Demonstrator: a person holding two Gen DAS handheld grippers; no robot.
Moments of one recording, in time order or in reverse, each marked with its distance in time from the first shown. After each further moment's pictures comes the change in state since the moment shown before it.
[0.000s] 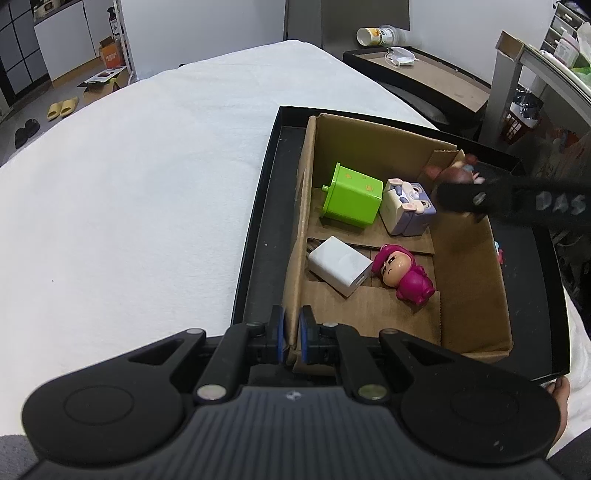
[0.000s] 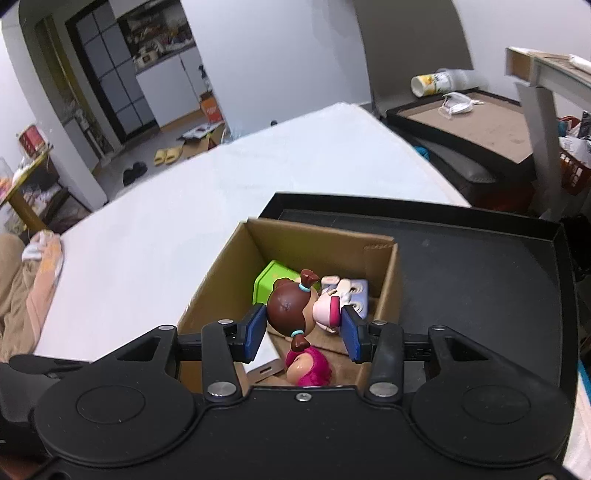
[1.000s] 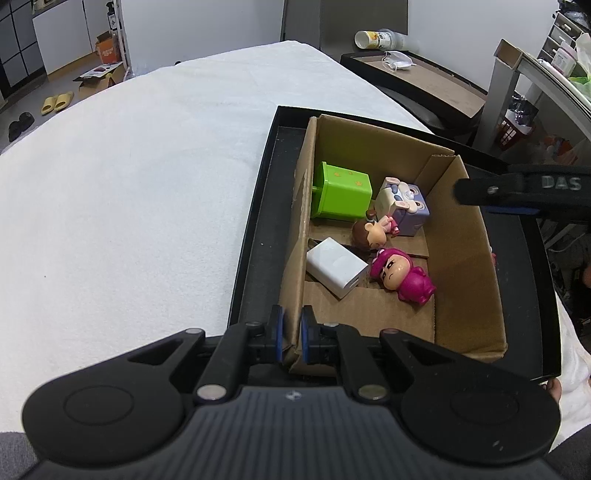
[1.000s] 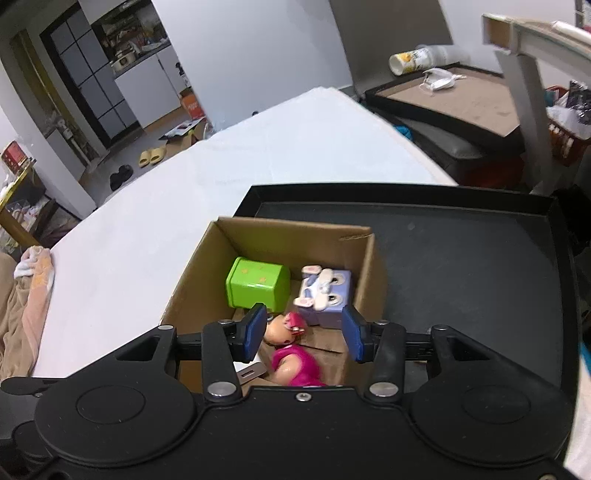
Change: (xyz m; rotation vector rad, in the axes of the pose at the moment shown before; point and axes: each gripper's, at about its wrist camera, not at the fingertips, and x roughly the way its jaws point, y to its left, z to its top) left arm 0.002 0.006 0.001 -0.019 -0.001 -0.032; right arm -0.003 -0.025 0.002 0.085 0.030 -0.026
